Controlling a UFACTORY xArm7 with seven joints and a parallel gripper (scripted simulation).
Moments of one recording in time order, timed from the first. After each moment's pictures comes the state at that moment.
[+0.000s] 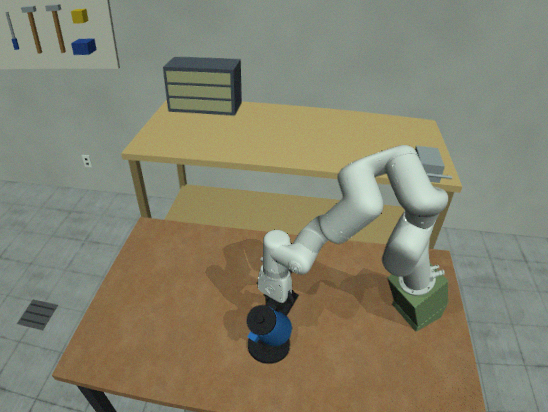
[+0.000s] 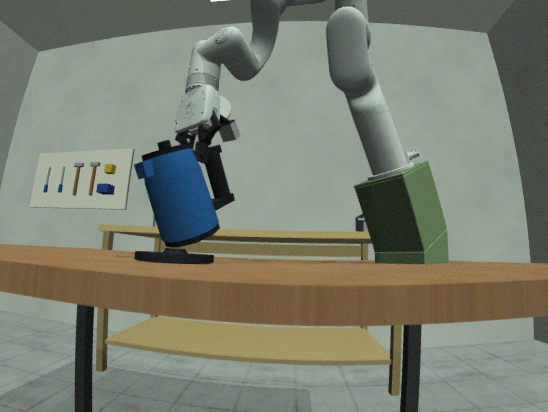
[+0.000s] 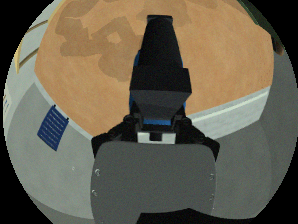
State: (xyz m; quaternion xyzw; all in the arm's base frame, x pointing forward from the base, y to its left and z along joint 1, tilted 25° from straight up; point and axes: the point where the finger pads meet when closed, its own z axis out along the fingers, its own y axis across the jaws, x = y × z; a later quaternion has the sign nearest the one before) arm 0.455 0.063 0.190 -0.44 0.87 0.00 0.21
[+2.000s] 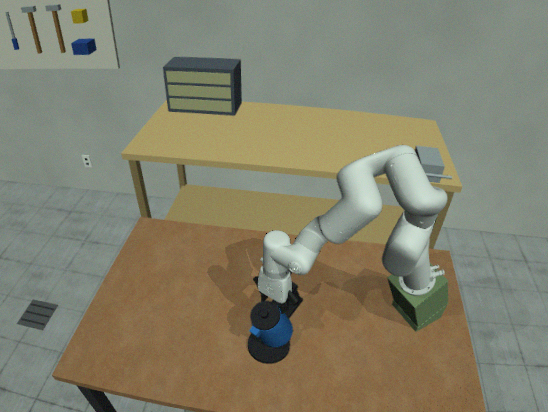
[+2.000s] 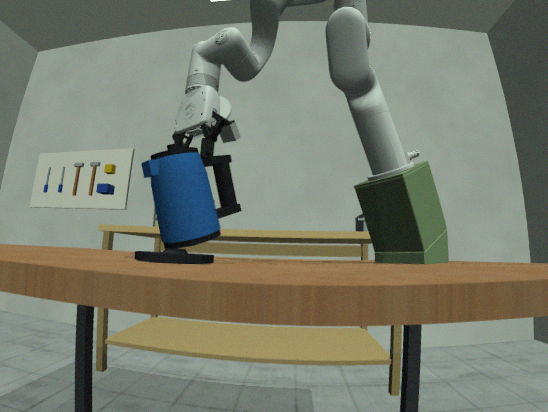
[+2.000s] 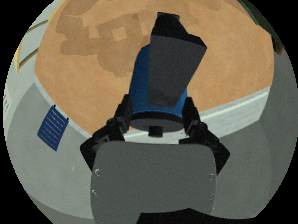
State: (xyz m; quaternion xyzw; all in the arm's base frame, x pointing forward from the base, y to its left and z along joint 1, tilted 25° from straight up) arm 0.456 0.063 0.188 -0.44 0.87 0.00 0.21
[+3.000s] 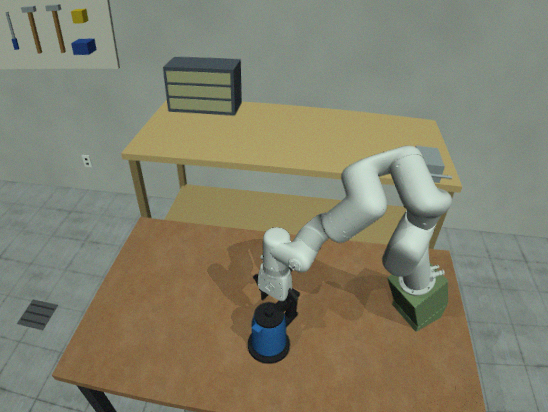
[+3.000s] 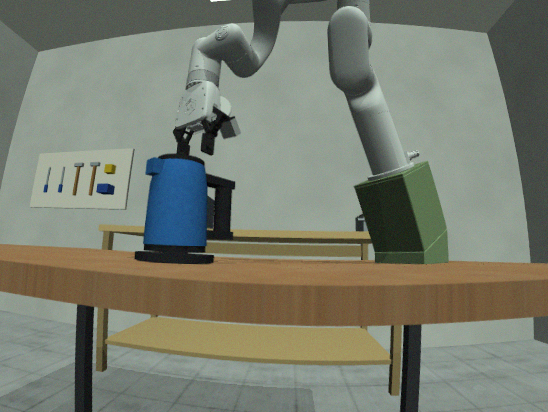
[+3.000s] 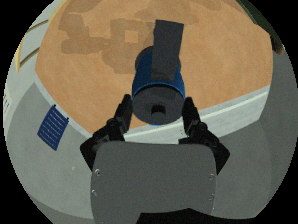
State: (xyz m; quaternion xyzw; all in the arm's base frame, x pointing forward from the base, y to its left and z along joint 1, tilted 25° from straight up) arm 0.451 0.062 0.198 -0.44 0.87 0.00 0.21
